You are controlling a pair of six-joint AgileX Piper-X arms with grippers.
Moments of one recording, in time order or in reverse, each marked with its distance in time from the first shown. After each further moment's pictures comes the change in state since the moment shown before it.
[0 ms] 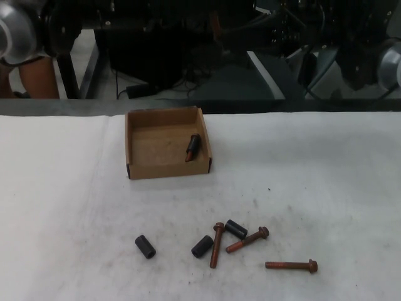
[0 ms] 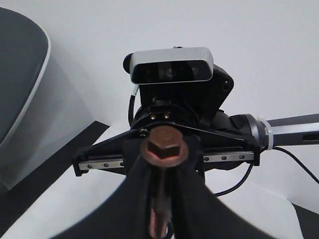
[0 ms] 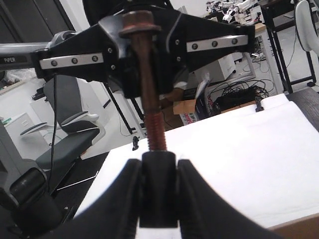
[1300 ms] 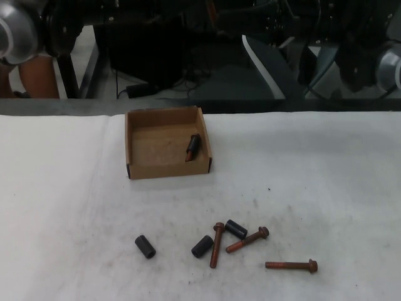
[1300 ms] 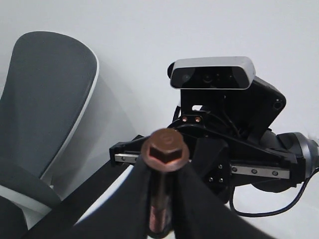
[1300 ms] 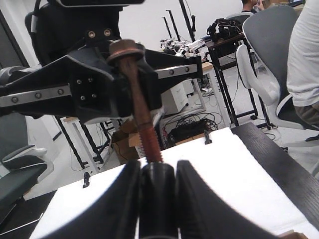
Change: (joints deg) left arm -0.4 0.0 -0.1 -2.4 -8.6 1.8; right arm 0.2 0.5 0.0 -4.4 12.1 0.3
